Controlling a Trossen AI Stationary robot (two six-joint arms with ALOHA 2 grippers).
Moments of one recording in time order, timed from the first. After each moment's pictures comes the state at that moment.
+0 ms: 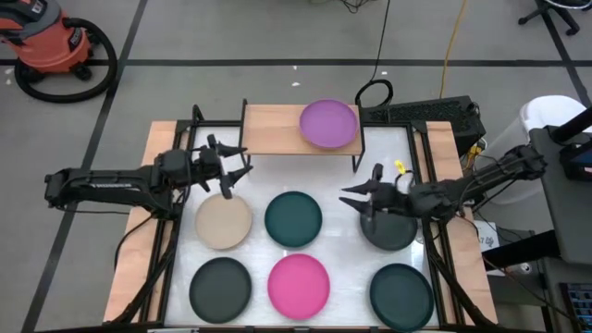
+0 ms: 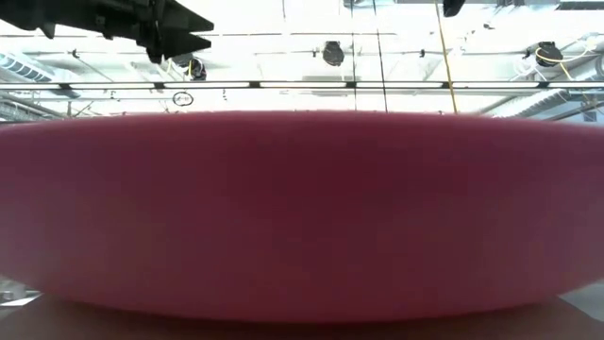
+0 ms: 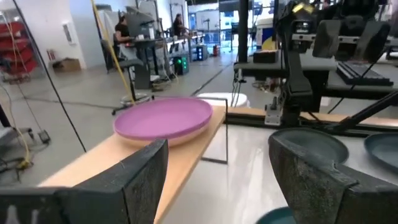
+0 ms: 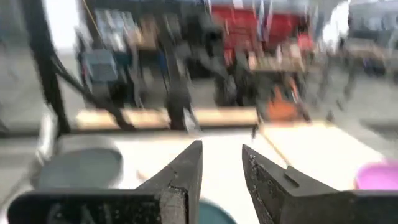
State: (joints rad) left arm 0.13 0.73 0.47 0.24 -0.18 0.05; right arm 0.36 0.98 0.67 0.22 0.56 0.01
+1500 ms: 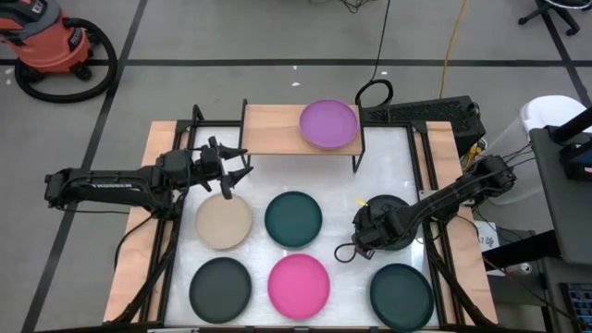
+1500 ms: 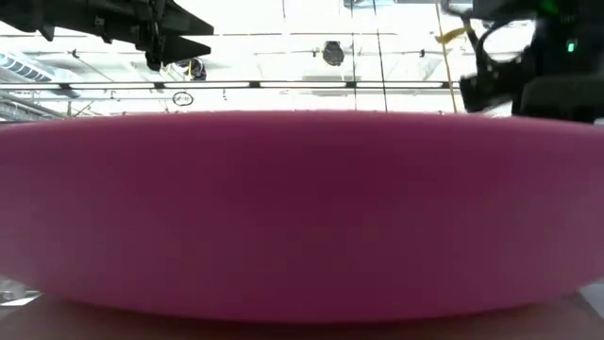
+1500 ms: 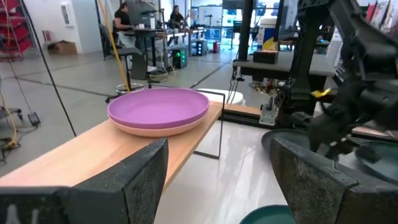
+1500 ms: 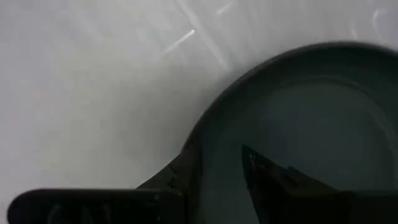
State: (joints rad) left arm 0.13 0.73 0.47 0.23 -0.18 -0.04; right arm 0.42 1.49 0.83 -0.87 0.17 1.04
